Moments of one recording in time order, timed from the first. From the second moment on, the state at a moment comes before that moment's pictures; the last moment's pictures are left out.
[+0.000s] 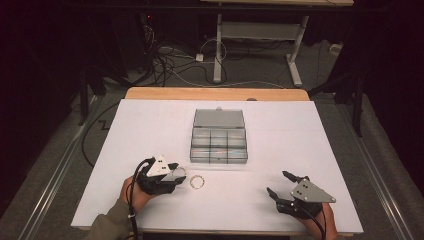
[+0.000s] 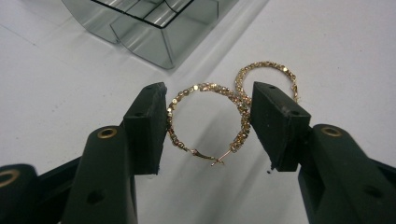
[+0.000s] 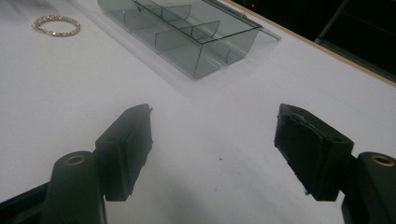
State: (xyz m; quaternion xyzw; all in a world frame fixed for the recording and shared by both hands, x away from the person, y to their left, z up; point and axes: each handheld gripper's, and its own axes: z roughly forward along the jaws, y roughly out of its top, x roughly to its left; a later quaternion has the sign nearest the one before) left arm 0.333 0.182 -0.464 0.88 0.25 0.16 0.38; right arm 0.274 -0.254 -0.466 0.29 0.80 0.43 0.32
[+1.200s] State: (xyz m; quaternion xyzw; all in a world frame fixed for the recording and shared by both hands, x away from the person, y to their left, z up) left arm 0.430 0.073 -0.419 0.87 0.22 0.15 0.42; right arm 0.273 -0.254 -0.467 0.29 0.79 0.43 0.31
